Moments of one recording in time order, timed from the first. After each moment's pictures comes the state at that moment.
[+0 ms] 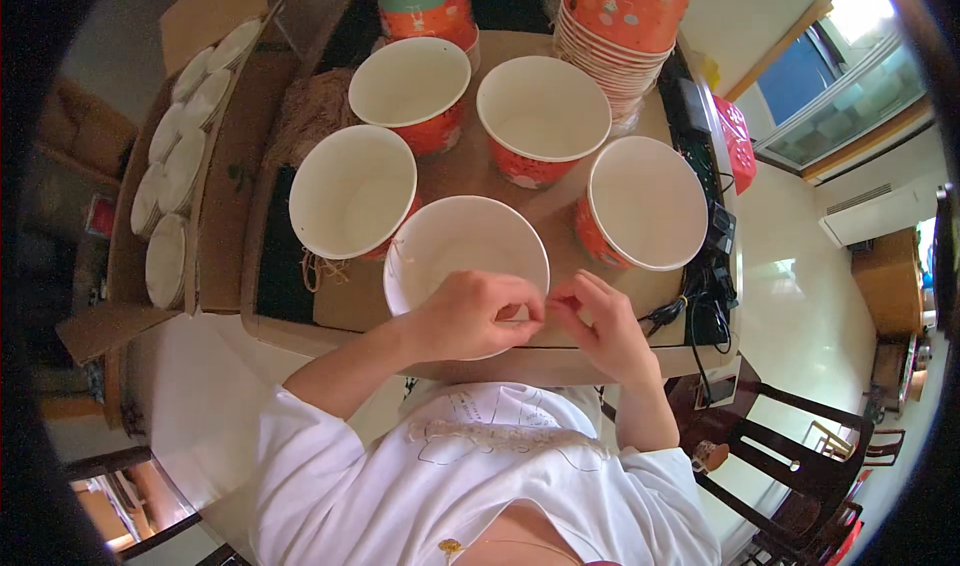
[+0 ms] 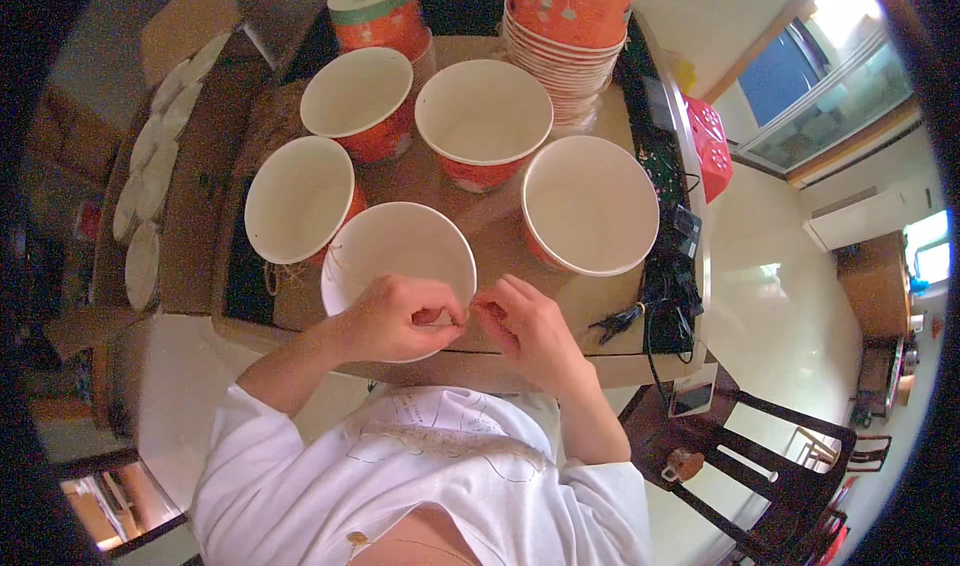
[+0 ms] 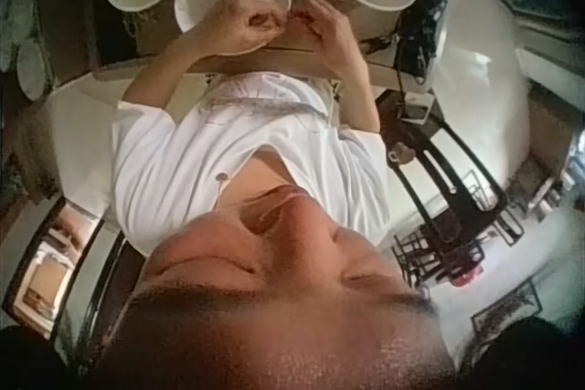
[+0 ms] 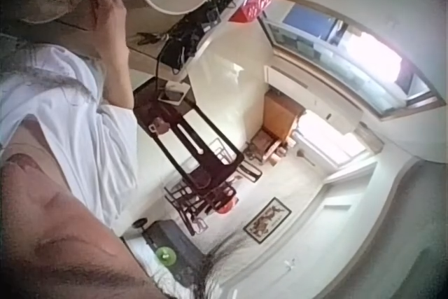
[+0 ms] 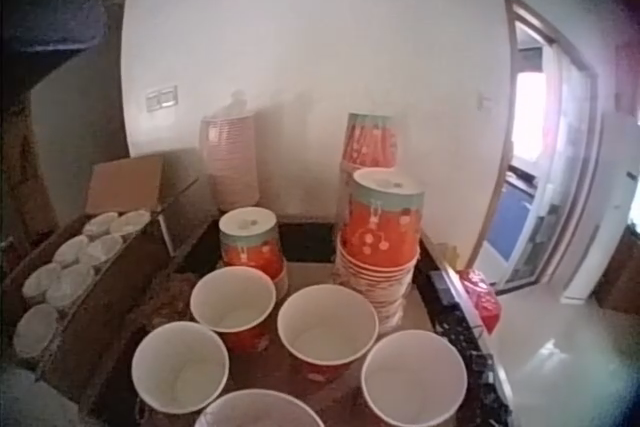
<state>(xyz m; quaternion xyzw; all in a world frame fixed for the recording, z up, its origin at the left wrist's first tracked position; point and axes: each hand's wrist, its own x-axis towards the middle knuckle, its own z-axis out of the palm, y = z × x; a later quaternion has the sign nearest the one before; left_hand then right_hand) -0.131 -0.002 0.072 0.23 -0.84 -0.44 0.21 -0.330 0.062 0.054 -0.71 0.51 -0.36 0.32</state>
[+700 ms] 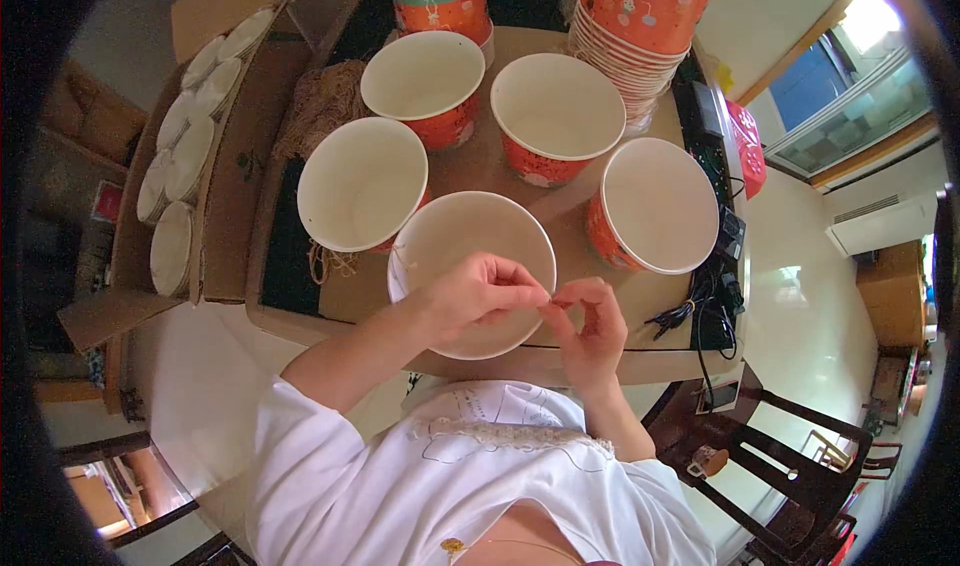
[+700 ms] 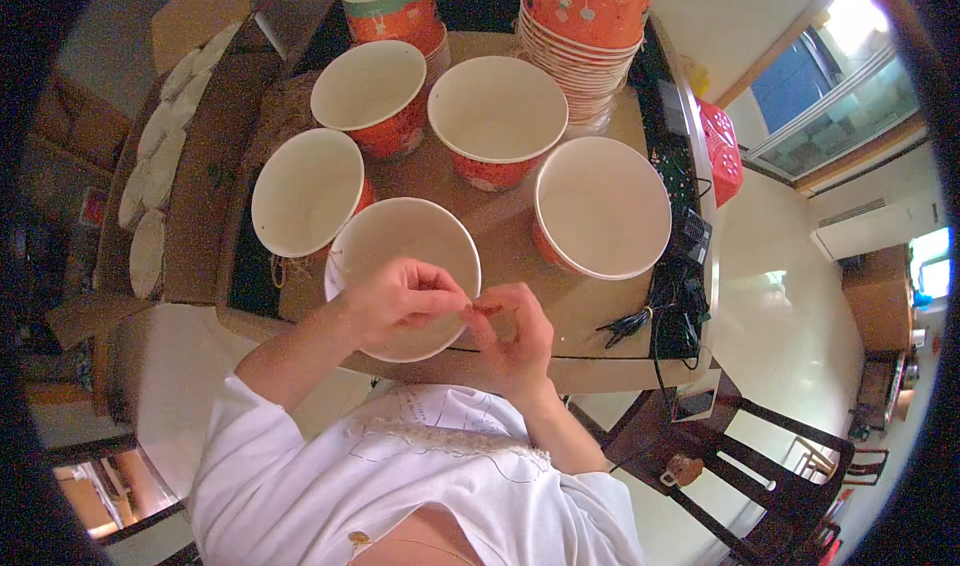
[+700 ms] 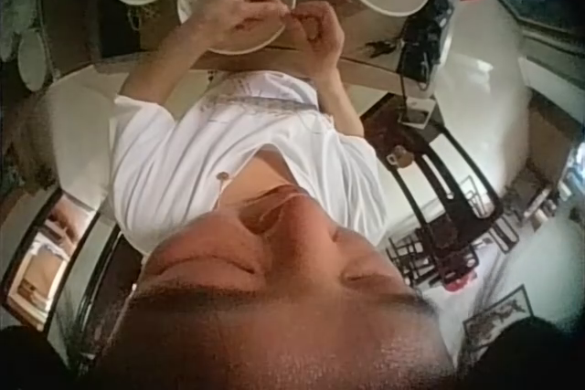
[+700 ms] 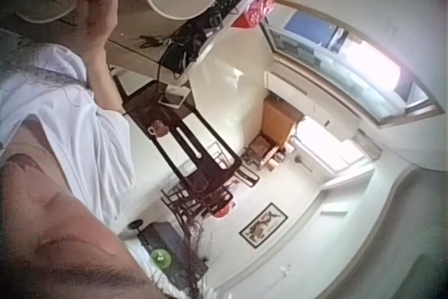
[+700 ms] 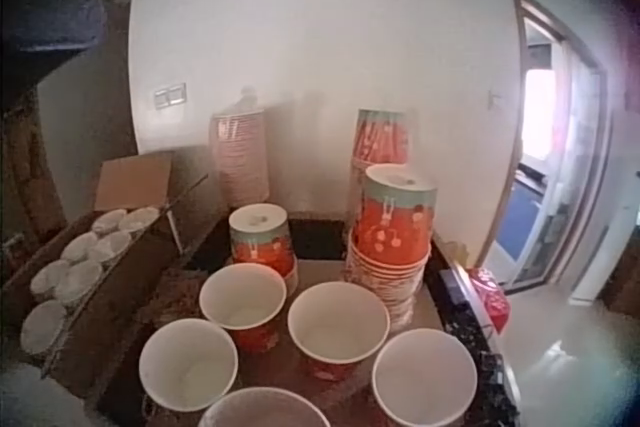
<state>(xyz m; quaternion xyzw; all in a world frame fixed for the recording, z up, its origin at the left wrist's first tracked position) -0.125 -0.012 0.050 0.36 -0.42 -0.82 0.13 -0.286 0.073 0.018 -0.54 0.50 -0.60 0.29</state>
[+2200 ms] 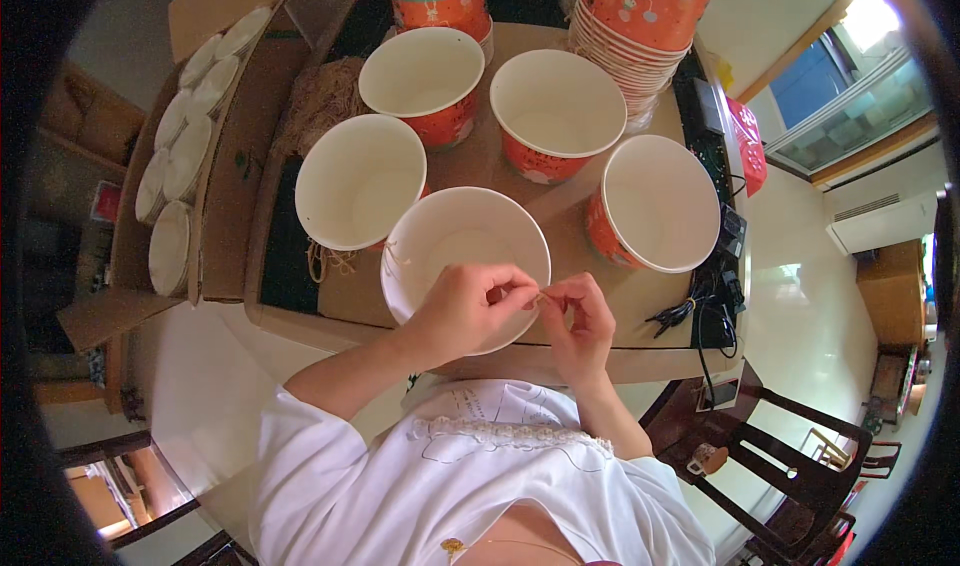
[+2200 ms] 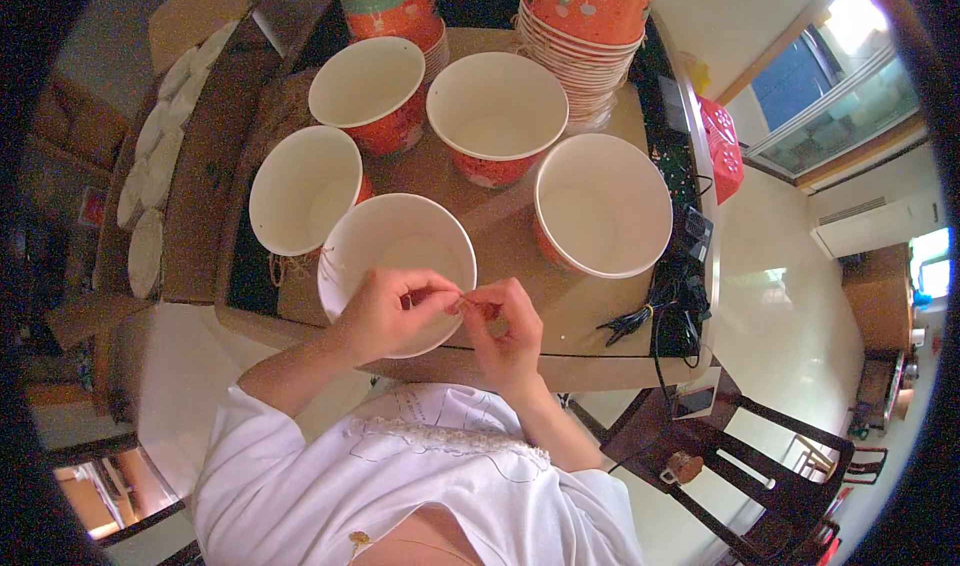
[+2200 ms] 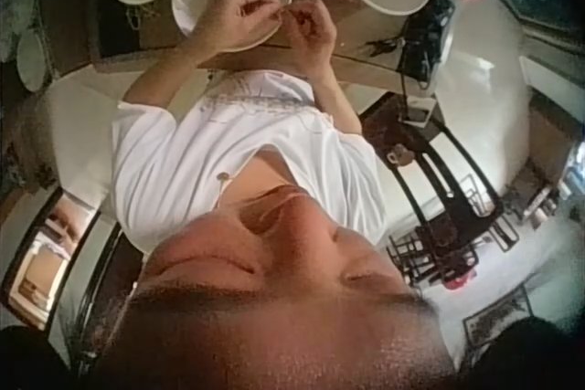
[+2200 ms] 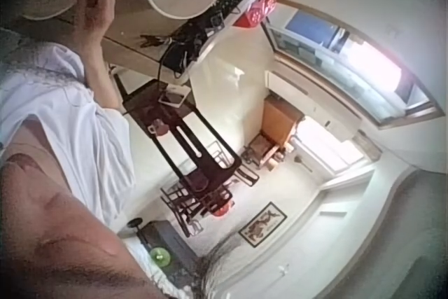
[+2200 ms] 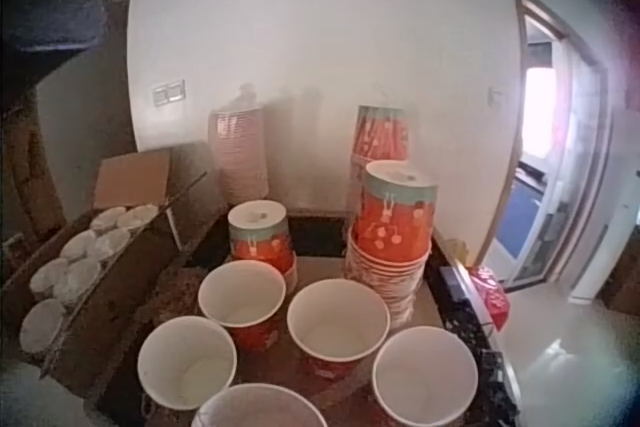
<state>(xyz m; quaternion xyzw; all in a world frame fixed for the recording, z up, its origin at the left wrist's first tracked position) -0.125 0.009 0.063 0.41 -0.70 -0.52 0.26 -0.280 0.071 0.009 -0.53 0.51 -0.59 0.34</state>
